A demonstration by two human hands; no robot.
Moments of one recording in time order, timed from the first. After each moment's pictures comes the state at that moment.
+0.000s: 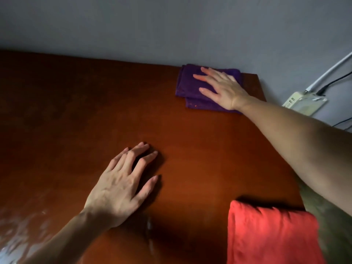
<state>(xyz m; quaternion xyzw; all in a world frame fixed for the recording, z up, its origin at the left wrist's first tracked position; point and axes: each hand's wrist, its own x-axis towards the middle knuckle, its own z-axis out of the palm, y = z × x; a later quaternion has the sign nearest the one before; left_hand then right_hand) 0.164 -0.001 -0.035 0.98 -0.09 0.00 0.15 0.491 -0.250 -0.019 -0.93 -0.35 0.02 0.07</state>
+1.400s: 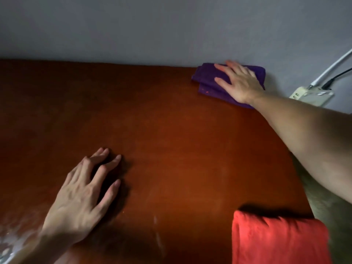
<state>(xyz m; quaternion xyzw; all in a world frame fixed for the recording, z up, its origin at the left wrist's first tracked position) 0.151 0.056 -0.036 0.98 -0.01 0.01 0.18 0.521 -0.281 -0.020 -0.98 -0.21 0.02 0.07</state>
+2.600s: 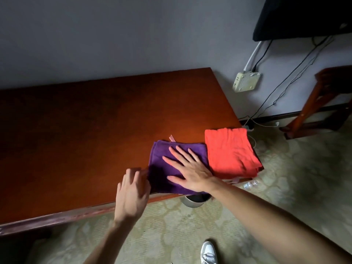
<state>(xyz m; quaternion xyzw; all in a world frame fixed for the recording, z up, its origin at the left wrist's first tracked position) -0.050 0.005 0.009 0.97 0.03 0.03 0.23 0.046 -0.220 -0.025 -0.94 -0.33 0.07 0.08</state>
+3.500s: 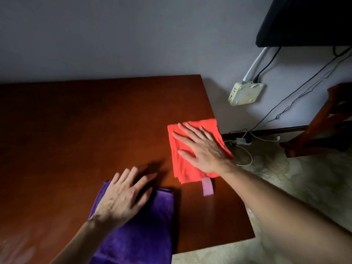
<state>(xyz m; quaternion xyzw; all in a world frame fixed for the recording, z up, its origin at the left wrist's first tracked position) 0.118 -0.082 -0.016 0.98 -0.17 0.01 0.09 0.268 -0.356 -0.029 -0.94 -0.34 0.00 0.09</state>
